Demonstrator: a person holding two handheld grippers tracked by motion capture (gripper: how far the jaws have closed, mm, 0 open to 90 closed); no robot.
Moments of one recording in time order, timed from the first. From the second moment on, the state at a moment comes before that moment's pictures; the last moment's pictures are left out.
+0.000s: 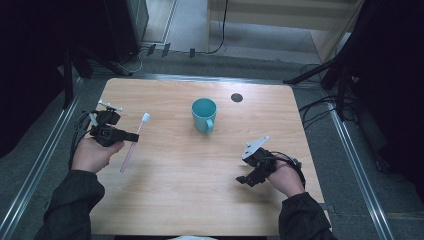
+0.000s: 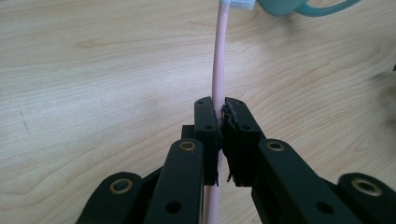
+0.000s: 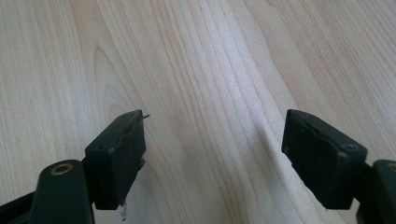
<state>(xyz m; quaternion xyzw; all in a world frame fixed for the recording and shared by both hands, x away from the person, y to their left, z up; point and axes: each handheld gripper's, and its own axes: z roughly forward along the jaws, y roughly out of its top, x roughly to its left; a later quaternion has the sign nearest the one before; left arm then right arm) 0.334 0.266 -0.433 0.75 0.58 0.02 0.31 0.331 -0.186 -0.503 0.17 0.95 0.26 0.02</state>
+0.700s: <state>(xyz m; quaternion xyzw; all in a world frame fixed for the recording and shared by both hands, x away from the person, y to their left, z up) 0.320 0.247 -0.421 0.73 0.53 0.11 0.42 0.331 -0.187 -0.503 0.17 0.95 0.26 0.02</state>
